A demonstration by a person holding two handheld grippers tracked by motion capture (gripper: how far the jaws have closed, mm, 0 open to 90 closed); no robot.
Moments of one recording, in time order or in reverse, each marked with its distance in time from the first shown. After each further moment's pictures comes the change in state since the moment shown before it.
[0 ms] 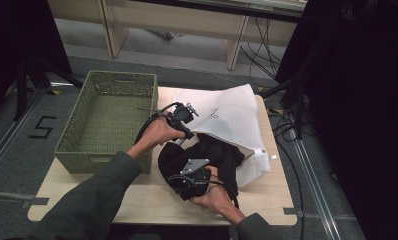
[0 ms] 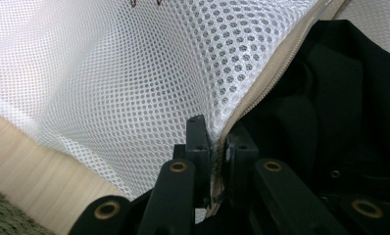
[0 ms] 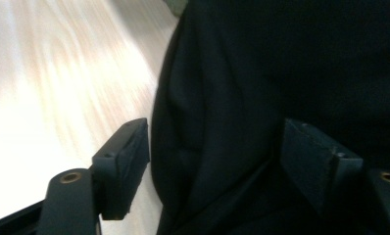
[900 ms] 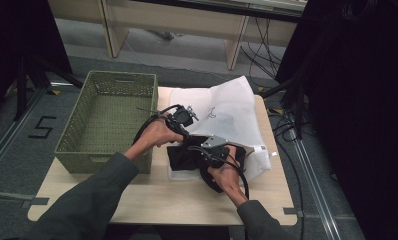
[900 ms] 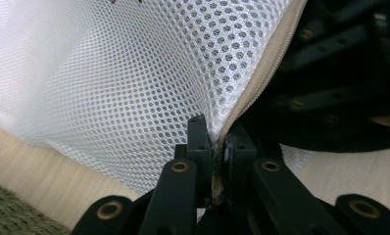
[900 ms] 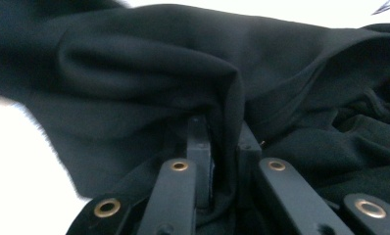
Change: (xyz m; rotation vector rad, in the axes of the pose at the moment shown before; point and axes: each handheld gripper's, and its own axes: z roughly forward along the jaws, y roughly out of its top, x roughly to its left) left arm -0.008 -0.004 -0.006 0.054 0.001 0.085; right arm -0.078 0.011 -0.021 -0.117 -0.302 0.053
